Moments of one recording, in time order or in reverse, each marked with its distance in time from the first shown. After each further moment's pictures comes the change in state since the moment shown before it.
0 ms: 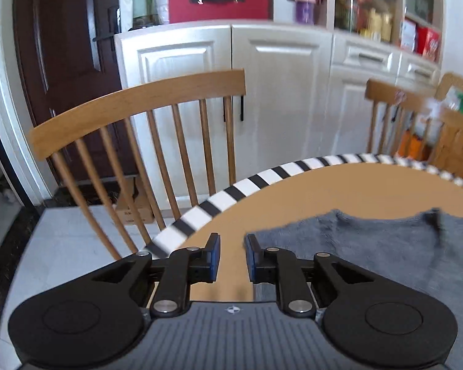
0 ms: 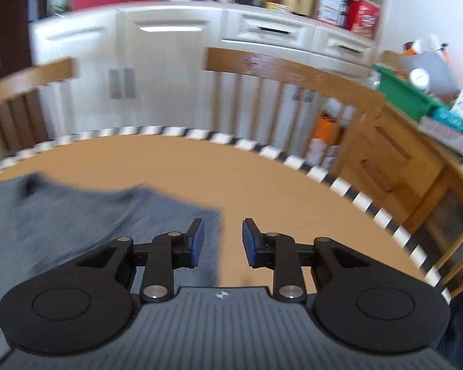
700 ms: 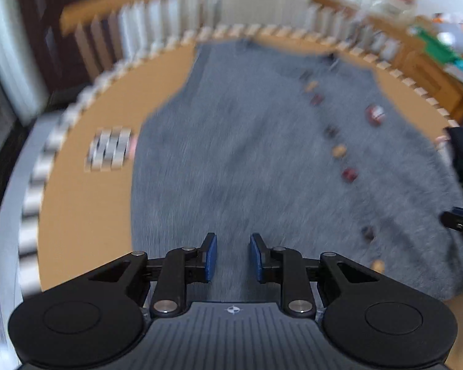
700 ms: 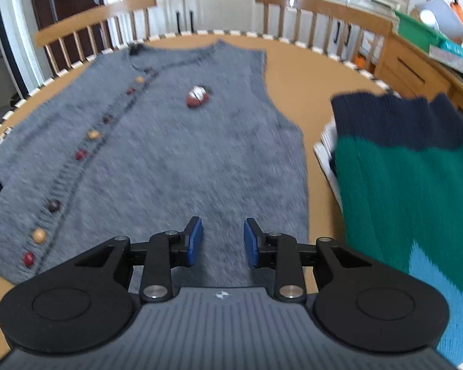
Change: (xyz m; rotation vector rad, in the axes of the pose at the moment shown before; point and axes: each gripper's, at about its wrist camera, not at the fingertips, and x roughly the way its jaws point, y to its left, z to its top) left arm -0.192 -0.079 -0.197 -0.067 0.333 -0.040; right arm -0.142 0.023 -0.183 -0.047 0.189 0.139
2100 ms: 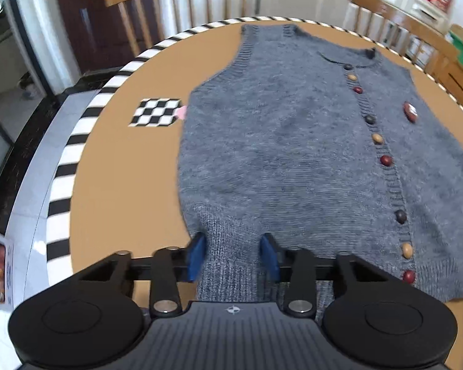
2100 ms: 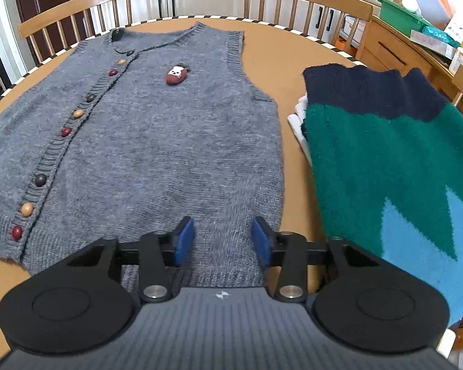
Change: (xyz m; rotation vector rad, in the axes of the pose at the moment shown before) left arm -0.023 0.006 -0.022 -0.041 0.022 0.086; right arm -0.015 -0.002 -0.019 0.017 0.035 -0.058
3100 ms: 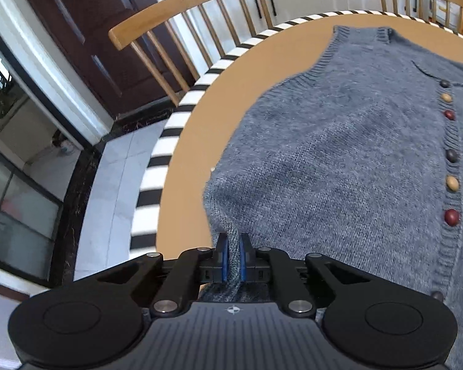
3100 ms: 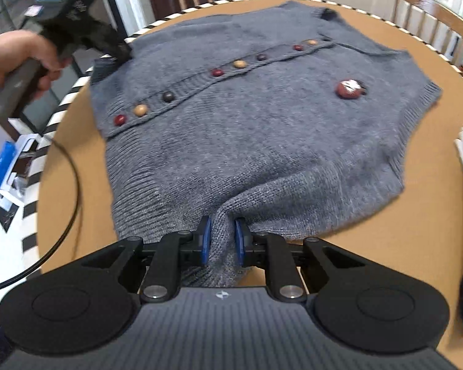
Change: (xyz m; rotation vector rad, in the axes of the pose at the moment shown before) left arm 0.041 0.039 0.073 0.234 -0.035 0.254; right arm -0.035 0.131 -0.027 -0.298 0.122 0.355
